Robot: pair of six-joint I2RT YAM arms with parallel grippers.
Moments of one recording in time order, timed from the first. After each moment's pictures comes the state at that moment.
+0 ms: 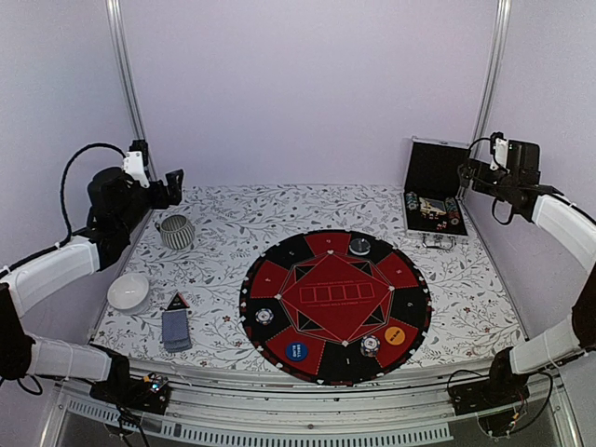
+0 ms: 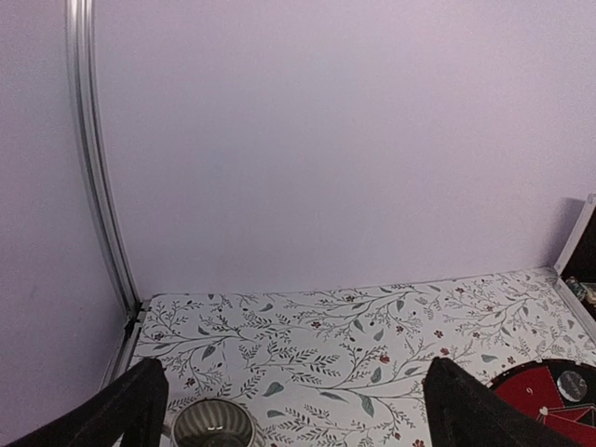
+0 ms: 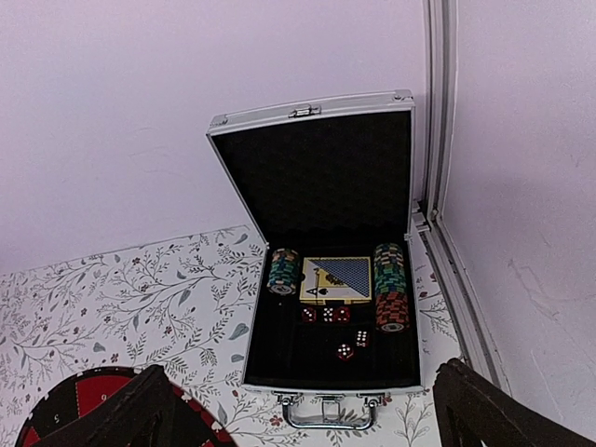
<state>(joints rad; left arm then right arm) -0.21 1.16 0.75 0.38 -0.13 -0.05 -0.04 1.32 1.09 -0.14 -0.05 0.19</state>
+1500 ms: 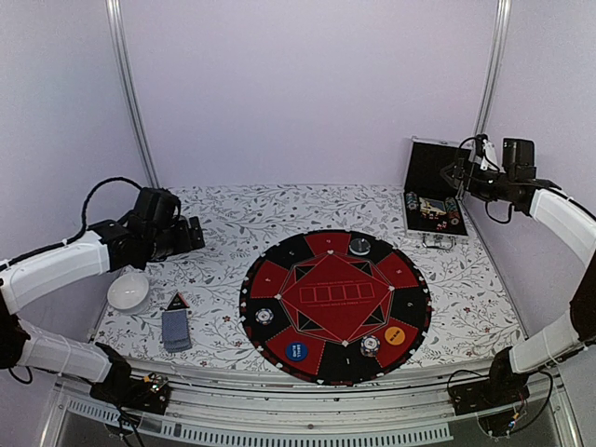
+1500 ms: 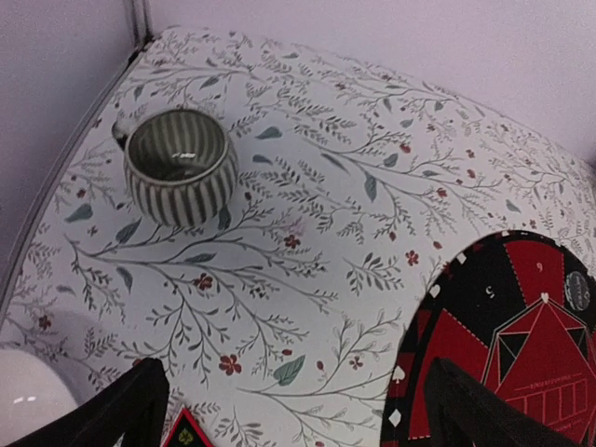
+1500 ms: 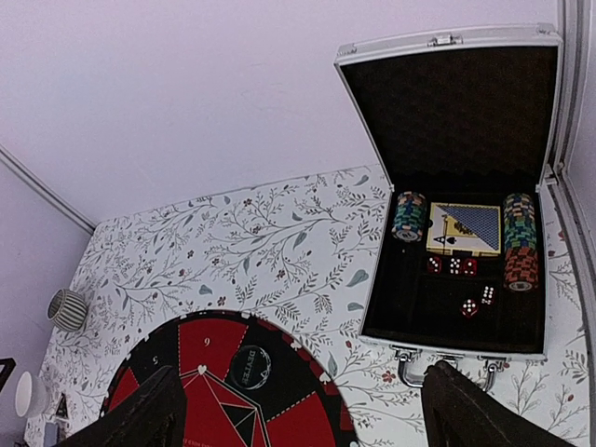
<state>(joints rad) -0.50 1.19 0.84 -0.32 -0.42 -0.56 -0.03 1.38 1.18 -0.24 -0.38 0.28</state>
